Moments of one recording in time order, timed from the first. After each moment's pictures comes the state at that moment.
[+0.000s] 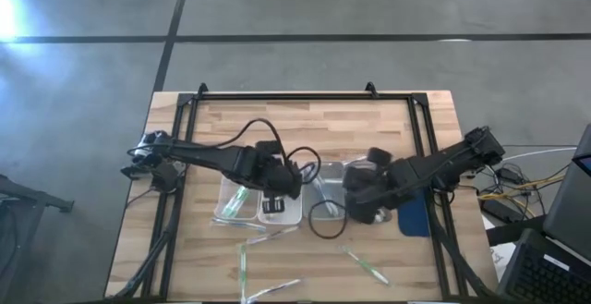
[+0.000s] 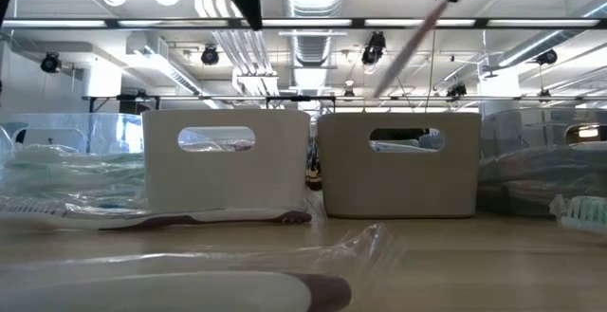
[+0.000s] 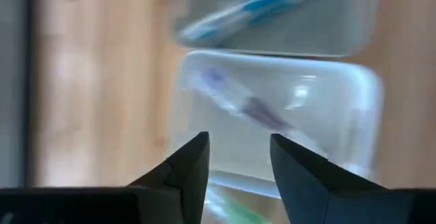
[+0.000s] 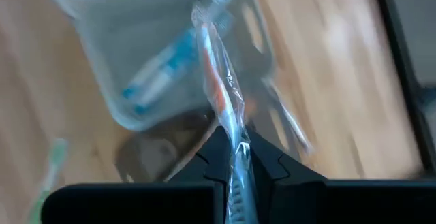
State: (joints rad) left arm -0.23 1.79 1.87 -1.33 -0.31 -0.25; right arm 0.41 1.64 1.68 -1.46 0.41 0.69
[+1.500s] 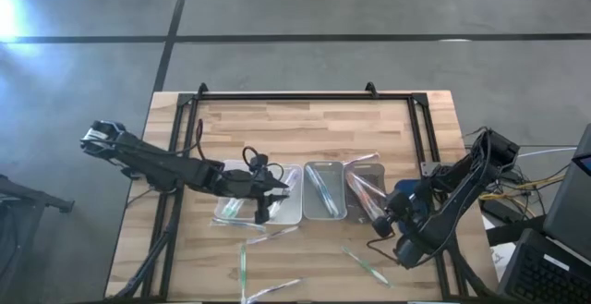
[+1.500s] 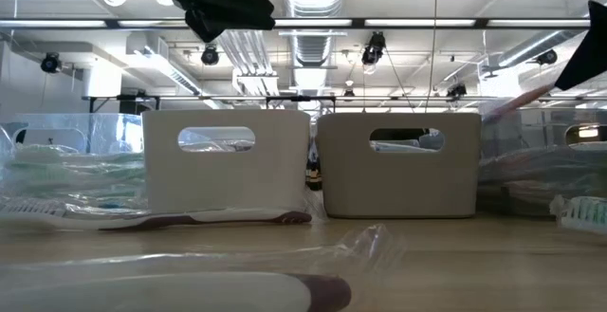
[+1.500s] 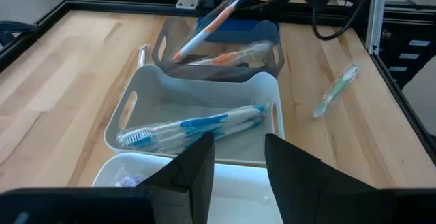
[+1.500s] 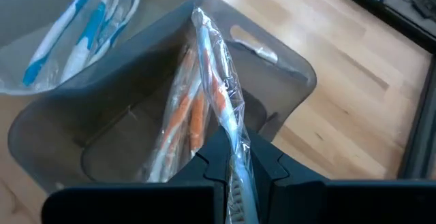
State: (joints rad) left arm -0.29 1.30 0.86 -0.01 -0.30 -0.21; right arm 0.90 1.56 1.01 -1.38 0.76 1.86
